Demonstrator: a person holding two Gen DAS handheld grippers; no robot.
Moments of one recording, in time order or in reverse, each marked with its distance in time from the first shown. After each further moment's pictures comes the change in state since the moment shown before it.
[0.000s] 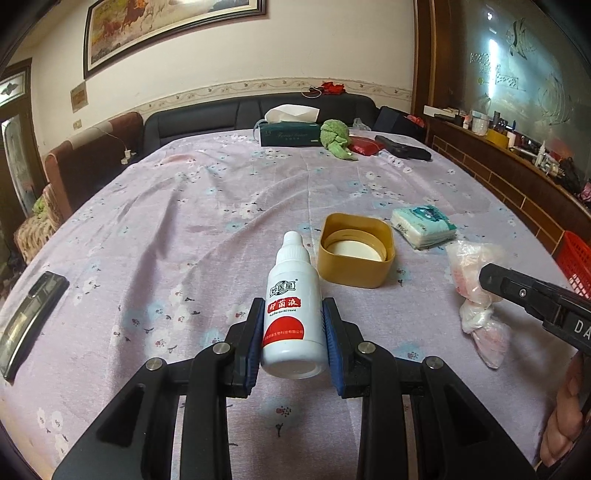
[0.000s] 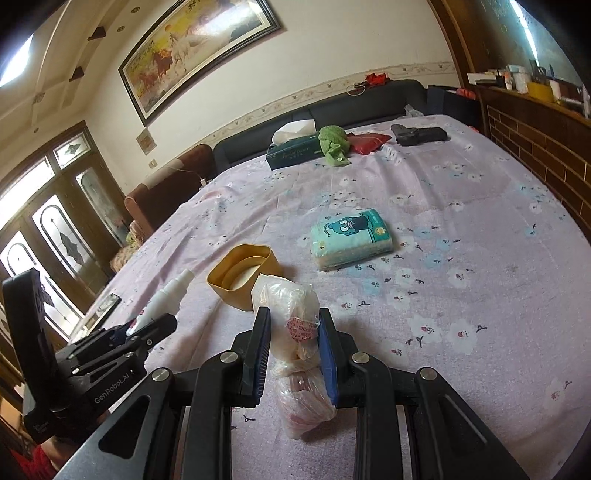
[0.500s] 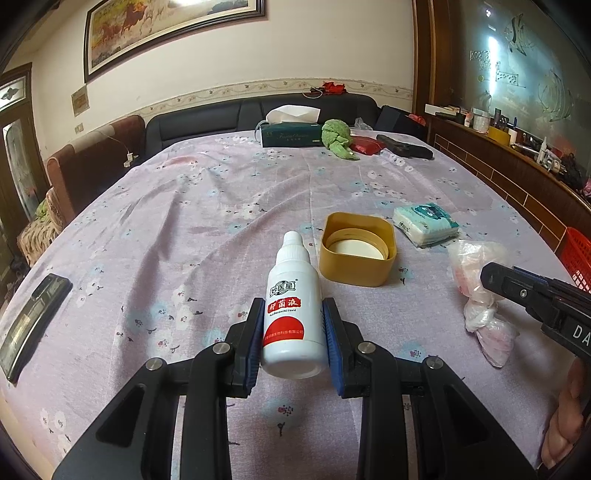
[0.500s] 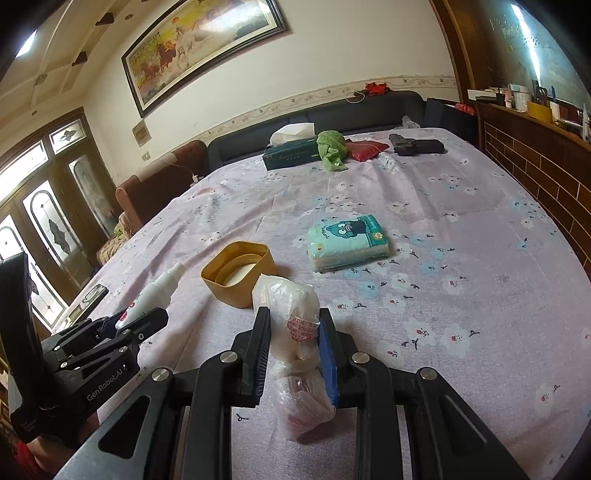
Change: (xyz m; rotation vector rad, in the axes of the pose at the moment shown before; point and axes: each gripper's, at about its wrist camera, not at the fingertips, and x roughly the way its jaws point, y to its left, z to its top) left arm -0.001 0.000 -0.001 0.009 -0.002 0.010; right arm 0.001 0.008 -0.001 -0.049 -0.011 -0.050
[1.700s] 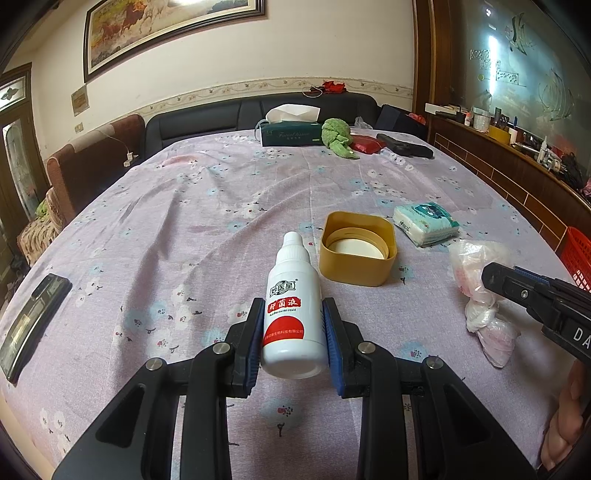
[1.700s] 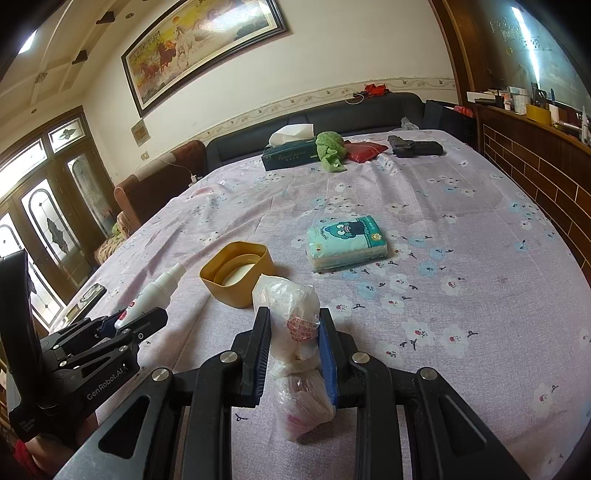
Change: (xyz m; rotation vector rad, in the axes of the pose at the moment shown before) left arm 0.002 0.000 0.000 0.001 0.005 -0.001; right arm -0.001 0.000 -0.001 -0.007 -0.005 -0.009
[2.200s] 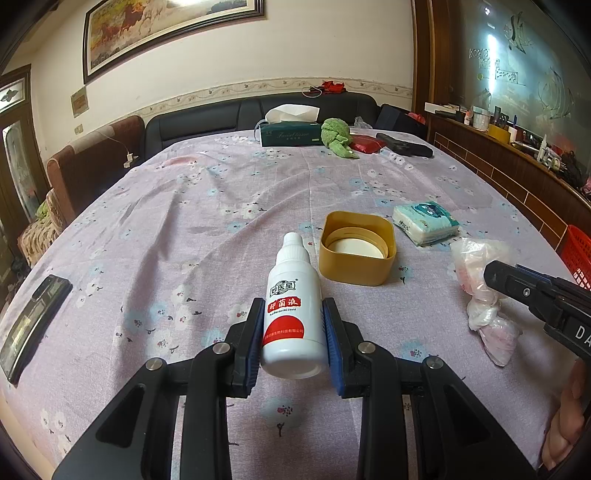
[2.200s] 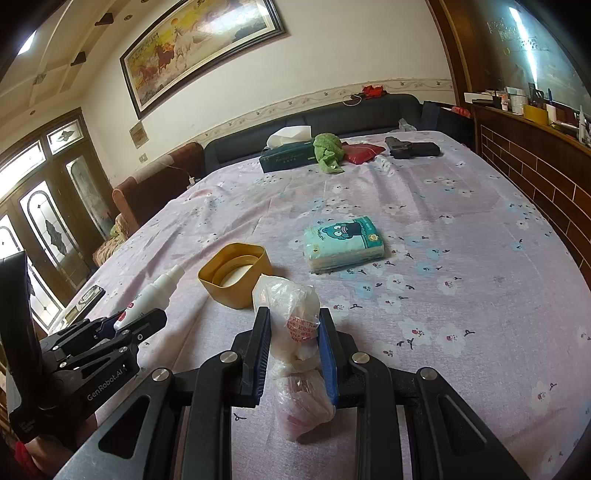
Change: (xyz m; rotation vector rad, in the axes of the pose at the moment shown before) left arm -0.001 -0.001 0.000 0.000 -0.001 0.002; right arm -0.003 -0.002 -0.001 0.005 -0.006 -0.008
